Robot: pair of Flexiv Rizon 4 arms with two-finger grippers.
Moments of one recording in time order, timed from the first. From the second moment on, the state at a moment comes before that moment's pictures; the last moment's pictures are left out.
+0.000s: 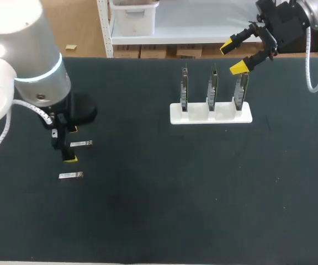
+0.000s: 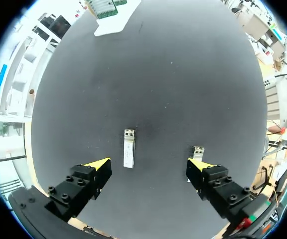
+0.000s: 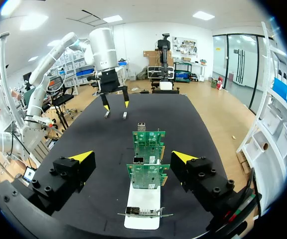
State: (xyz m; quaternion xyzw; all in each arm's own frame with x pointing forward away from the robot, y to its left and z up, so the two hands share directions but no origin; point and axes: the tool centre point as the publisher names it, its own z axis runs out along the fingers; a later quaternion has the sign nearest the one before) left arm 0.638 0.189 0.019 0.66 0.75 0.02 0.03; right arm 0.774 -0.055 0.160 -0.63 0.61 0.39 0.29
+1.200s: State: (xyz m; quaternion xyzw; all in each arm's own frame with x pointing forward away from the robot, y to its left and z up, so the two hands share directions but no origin) left arm 0.665 0.193 -0.014 0.66 0.75 0.00 0.02; right arm 0.774 -0.055 0.160 -0.63 0.61 0.39 0.29
